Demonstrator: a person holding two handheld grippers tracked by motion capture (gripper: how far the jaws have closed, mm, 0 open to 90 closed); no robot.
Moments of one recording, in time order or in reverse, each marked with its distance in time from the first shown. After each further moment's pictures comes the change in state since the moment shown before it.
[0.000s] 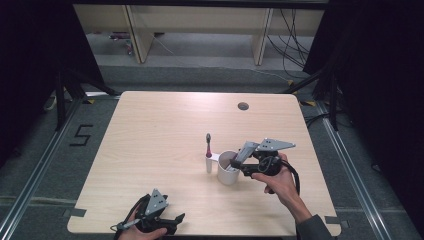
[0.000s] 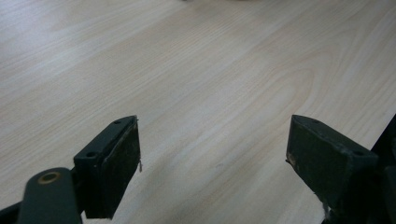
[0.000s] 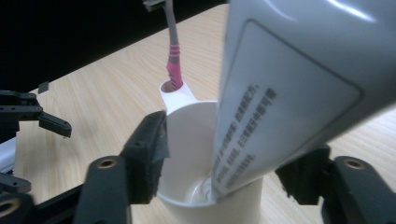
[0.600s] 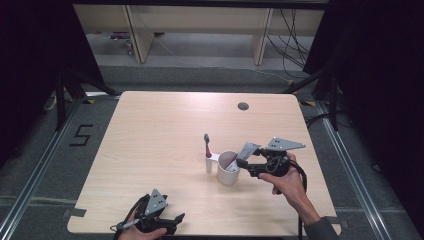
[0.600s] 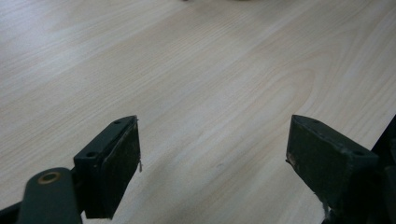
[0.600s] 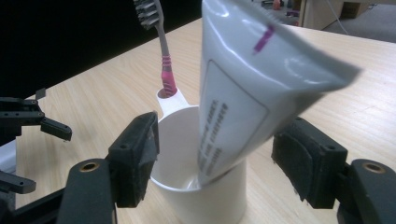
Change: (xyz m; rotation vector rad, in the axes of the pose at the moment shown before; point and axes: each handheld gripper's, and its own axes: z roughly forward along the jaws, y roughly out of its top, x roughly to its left) left arm 0.000 0.000 0.000 -0.003 -0.003 -0.004; right arm -0.001 0.005 -0.023 -0.035 -0.042 -0.028
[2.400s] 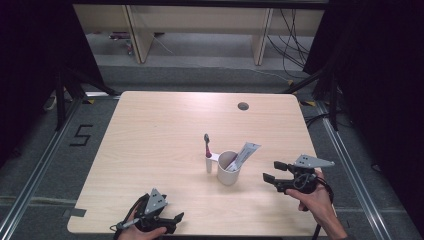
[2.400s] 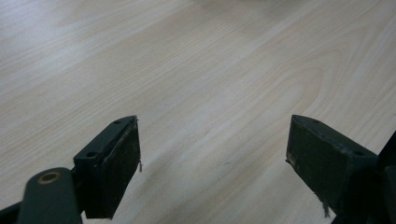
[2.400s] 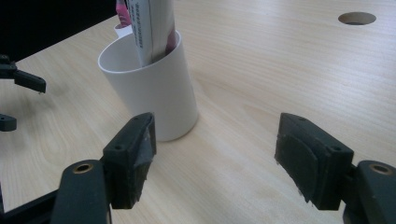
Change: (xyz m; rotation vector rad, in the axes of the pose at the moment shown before) left arm 0.003 -0.001 0.001 0.019 0.021 -0.009; right arm -0.022 -0.056 -0.060 0.052 -0.072 0.097
